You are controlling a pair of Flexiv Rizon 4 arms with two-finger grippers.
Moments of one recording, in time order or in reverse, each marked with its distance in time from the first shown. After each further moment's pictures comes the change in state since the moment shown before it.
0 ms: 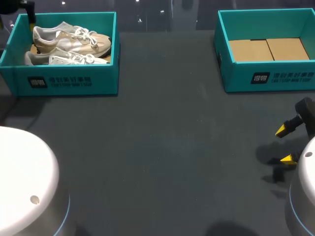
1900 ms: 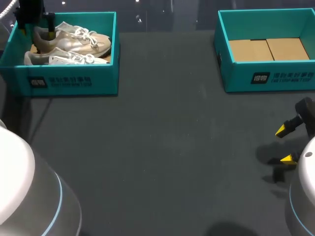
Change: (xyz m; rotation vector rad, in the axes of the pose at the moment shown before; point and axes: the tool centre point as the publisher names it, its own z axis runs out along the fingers) left arm -0.041 0.101 0.103 0.007 0.024 0.035; right arm 0.000 0.000 0.000 0.000 0.000 0.000
